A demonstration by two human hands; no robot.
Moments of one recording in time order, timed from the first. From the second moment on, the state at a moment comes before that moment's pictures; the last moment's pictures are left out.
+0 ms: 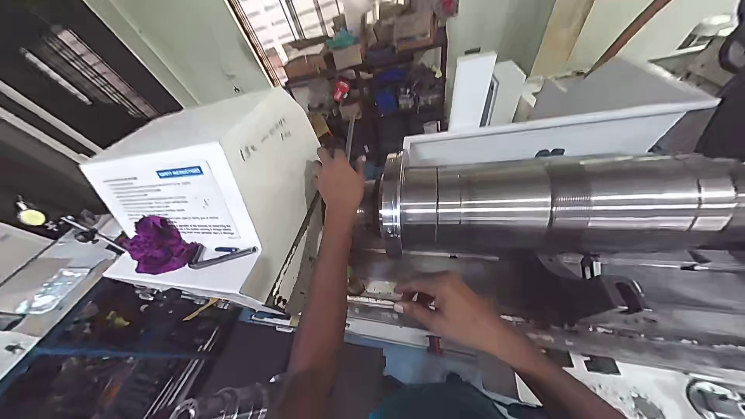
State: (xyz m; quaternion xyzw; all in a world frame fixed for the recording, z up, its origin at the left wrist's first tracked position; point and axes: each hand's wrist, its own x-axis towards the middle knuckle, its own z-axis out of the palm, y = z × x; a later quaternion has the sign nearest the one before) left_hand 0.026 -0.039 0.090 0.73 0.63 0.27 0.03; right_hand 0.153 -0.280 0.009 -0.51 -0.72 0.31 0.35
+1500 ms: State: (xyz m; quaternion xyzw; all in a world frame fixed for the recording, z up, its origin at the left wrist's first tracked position) left_hand -0.066 -0.087 0.040 0.88 0.27 0.36 0.18; right_hand 0.165 -0.296 -0.011 -0.52 -0.60 0.17 0.58
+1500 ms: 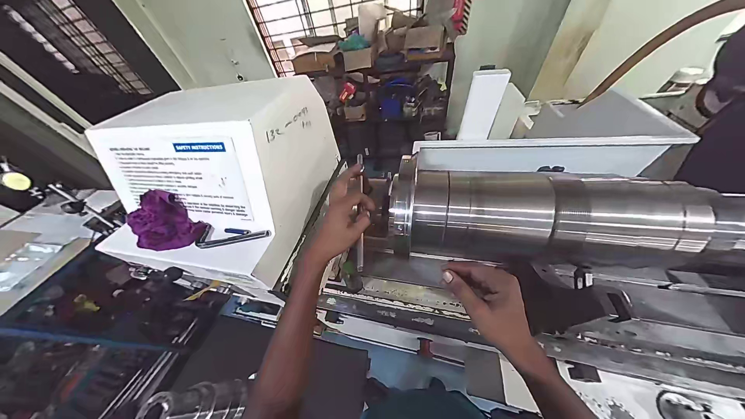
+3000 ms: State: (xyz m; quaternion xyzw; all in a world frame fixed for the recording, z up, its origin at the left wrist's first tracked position) left_hand -0.139 -0.344 0.027 0.63 0.43 0.57 0.31; right_hand 0.166 -0.300 -0.109 -0.45 -0.62 0.40 0.50
